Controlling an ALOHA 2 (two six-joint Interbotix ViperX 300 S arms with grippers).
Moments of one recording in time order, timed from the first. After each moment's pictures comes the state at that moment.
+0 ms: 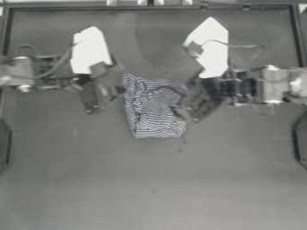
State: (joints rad) left arm 0.27 -0.21 0.59 0.30 0.30 -0.26; right arm -0.13 -0.23 0.49 -0.34 0.61 0.95
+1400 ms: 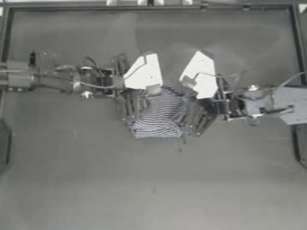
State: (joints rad) left arm 0.27 0.13 0.44 0.30 0.35 -0.18; right arm -0.15 -0.04 0.67 -0.50 0.32 0.93
